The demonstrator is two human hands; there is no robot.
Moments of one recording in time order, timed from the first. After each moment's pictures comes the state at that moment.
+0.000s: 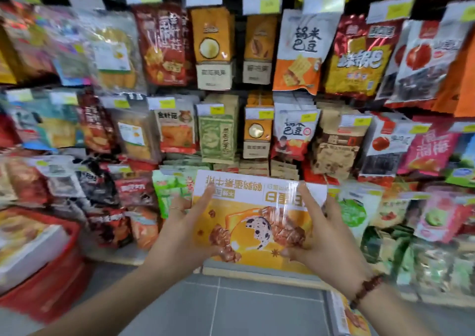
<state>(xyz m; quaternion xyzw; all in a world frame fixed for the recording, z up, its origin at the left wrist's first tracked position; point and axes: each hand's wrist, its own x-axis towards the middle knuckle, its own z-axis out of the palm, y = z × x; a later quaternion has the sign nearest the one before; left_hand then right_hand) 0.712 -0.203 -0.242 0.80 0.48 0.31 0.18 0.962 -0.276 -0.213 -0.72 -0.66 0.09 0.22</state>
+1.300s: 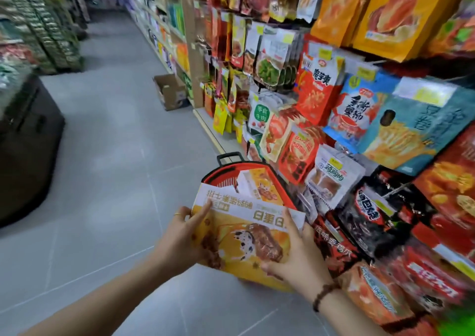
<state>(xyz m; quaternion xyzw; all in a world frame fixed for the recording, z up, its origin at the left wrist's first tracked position) 0.004 -0.072 -0.351 0.42 0.85 0.25 0.17 0.204 0.087 -0.347 -0.40 -0.87 0.30 0.02</state>
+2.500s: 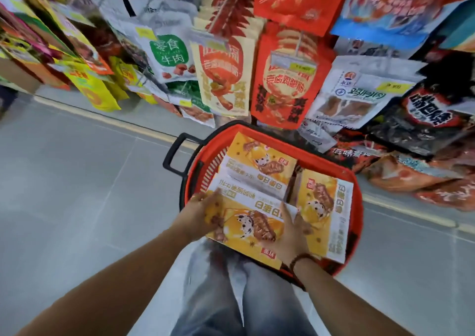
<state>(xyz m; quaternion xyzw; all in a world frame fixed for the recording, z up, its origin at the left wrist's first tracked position) -0.349 0.272 -0.555 0.65 0.65 -0.07 0.39 -0.115 0.225 -0.570 -0.74 -0.48 0.48 0.00</state>
